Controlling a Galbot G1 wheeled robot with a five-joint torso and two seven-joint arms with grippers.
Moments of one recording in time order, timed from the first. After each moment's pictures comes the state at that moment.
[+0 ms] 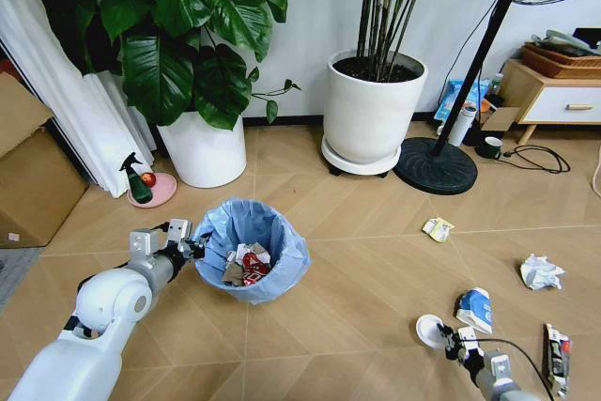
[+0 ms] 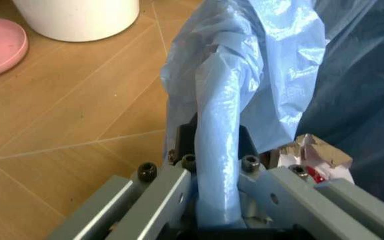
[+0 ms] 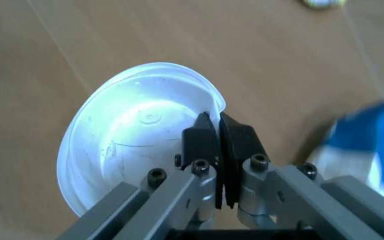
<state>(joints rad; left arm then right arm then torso) 1.20 -1.00 -0.49 -1.98 -0.66 0.72 -0.03 -1.44 1.05 0.53 1.31 0.32 0.09 -0.21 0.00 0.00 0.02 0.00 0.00</state>
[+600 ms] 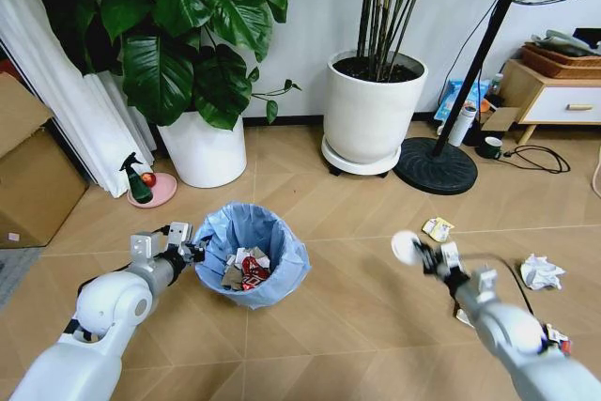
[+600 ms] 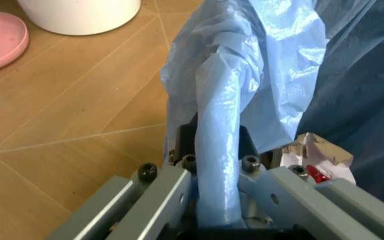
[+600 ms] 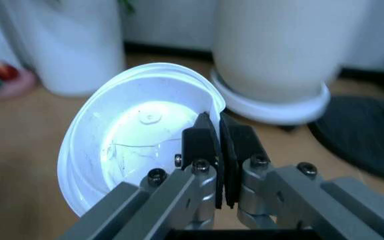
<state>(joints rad) 1.21 -1.01 -0.49 -1.97 -0.65 0.72 -0.03 -1.17 0.87 0.36 1.78 0.62 -0.13 -0.07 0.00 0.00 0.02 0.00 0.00</state>
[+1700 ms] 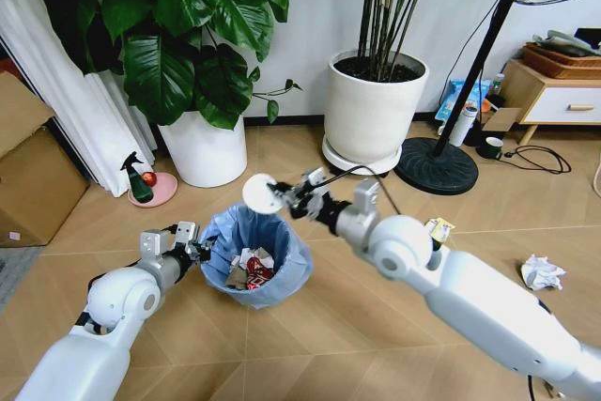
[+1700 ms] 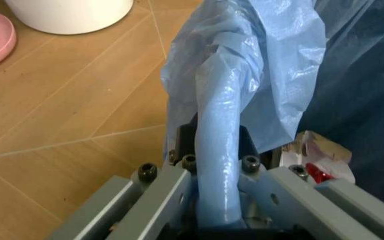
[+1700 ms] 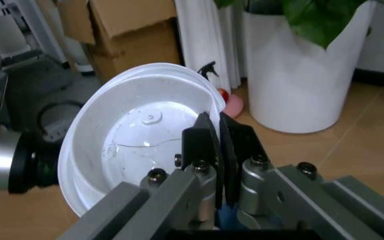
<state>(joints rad) 1.16 -1.00 -0.44 -1.93 -0.65 0.72 -0.03 -0.56 0.93 -0.34 1.95 0.96 -0.31 0.06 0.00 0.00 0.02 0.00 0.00</state>
